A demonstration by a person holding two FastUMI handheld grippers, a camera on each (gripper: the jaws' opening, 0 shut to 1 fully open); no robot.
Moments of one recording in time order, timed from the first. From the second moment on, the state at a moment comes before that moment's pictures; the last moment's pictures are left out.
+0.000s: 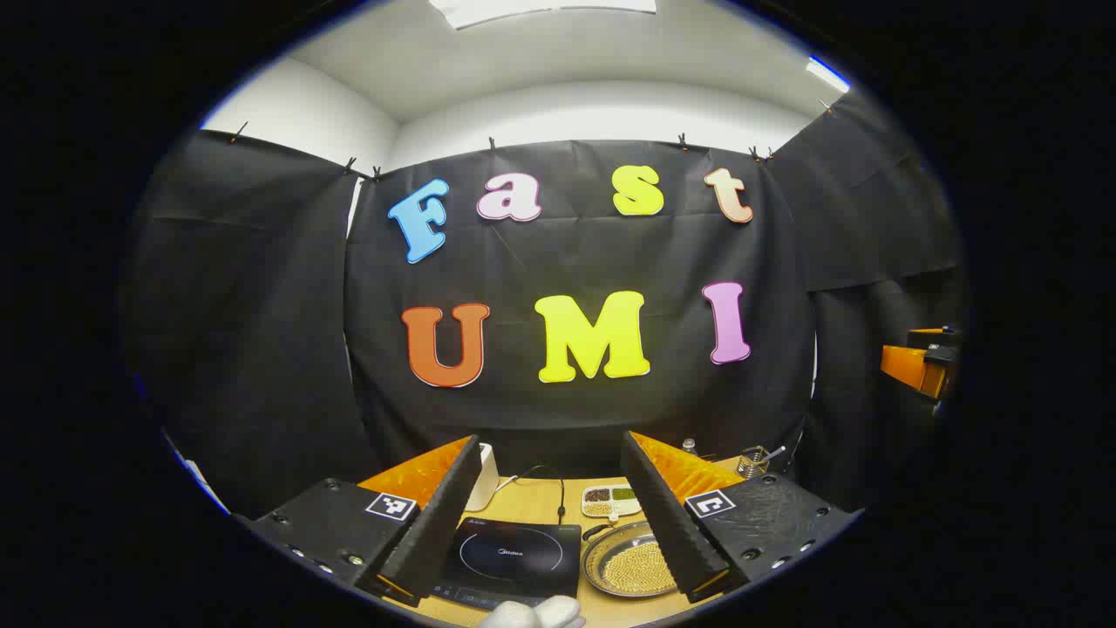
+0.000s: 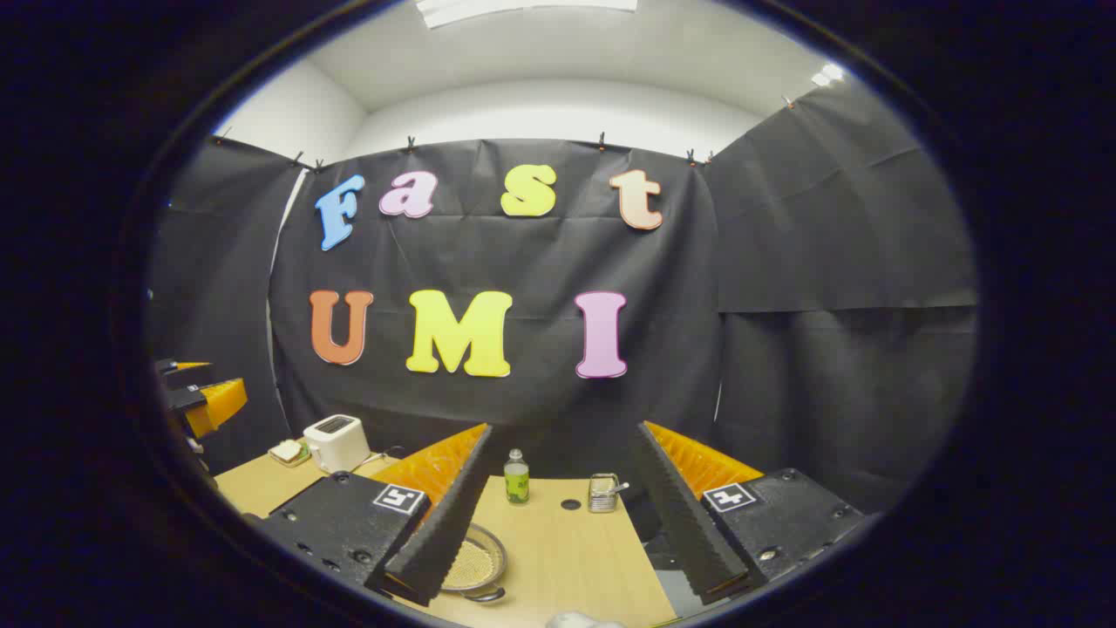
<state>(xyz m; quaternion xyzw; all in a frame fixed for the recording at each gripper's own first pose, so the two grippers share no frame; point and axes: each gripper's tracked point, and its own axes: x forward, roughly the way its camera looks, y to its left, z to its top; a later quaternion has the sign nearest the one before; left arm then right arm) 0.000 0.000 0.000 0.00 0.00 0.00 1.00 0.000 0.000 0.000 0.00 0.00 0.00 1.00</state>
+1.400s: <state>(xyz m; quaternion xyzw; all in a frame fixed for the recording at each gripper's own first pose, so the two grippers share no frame) -0.004 0.024 -0.018 0.00 0.00 -0.01 1.00 0.003 0.071 -0.089 0.00 0.11 0.08 0.99</state>
